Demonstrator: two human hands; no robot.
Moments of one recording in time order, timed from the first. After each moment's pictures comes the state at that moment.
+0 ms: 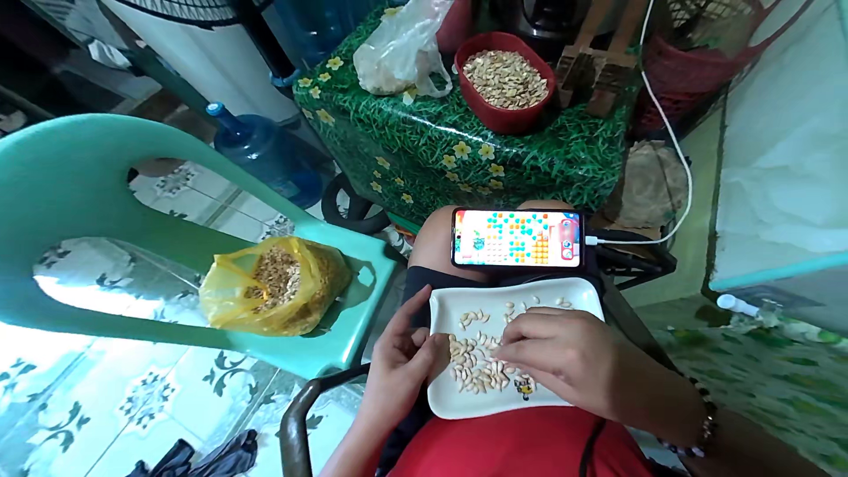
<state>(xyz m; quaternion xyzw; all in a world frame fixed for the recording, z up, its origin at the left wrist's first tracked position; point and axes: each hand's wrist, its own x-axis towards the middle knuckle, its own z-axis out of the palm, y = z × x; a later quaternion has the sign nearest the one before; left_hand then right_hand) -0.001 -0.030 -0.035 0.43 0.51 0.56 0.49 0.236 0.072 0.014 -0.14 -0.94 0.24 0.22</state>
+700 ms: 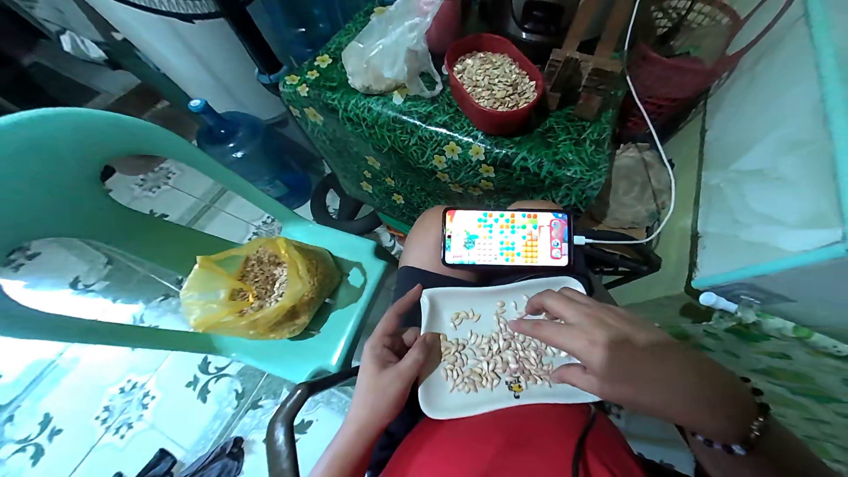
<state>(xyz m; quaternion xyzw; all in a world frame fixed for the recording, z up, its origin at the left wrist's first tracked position) -0.001 -0.029 -0.033 0.43 0.52 0.55 0.49 0.271 0.079 0.031 -0.23 -0.95 0.18 0.07</state>
